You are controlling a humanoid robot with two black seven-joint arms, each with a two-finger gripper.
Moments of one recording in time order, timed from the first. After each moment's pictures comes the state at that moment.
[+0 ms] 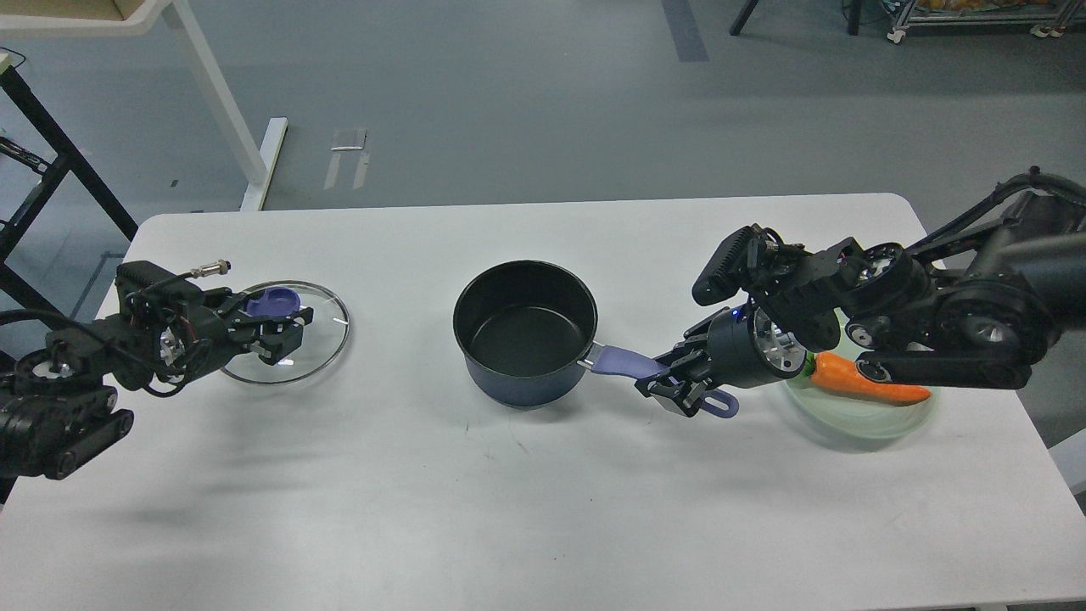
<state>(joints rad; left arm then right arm) -0.82 0.55 0.10 -0.56 1.51 0.27 -0.49 1.62 -0.37 -0.82 1.35 -1.24 0.04 0.30</state>
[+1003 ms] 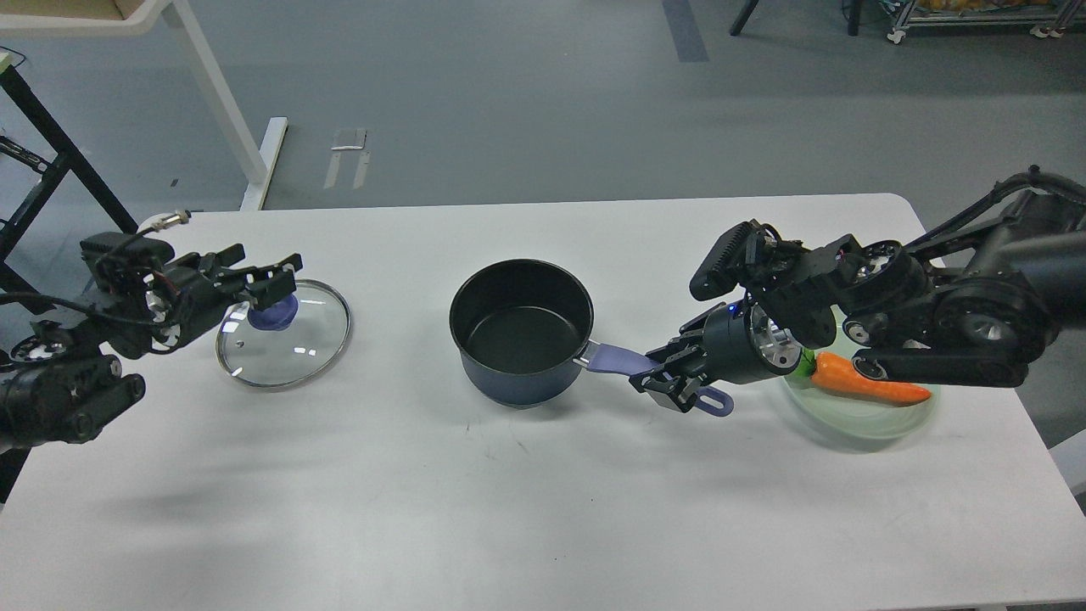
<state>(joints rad) -0.89 0.52 0.09 -0.50 1.07 0.27 -0.49 1.61 -0.38 -0.79 1.34 -1.24 0.04 0.30</state>
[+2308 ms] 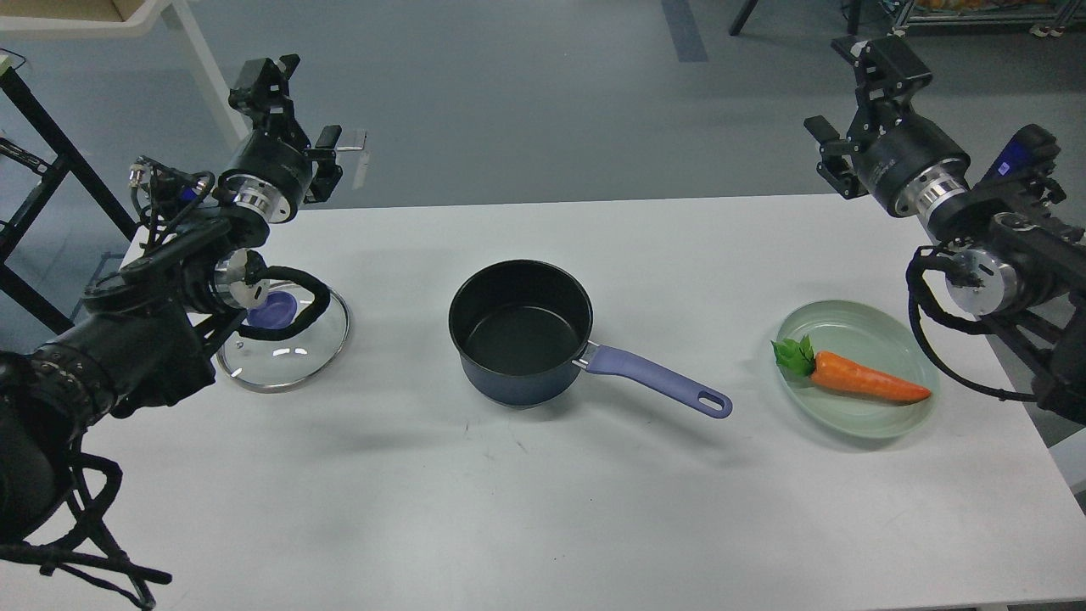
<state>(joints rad) -0.96 0.25 -0.32 -0.50 -0.16 -0.13 -0.49 0.84 -0.57 0.56 0.98 -0.17 0.03 0.30</state>
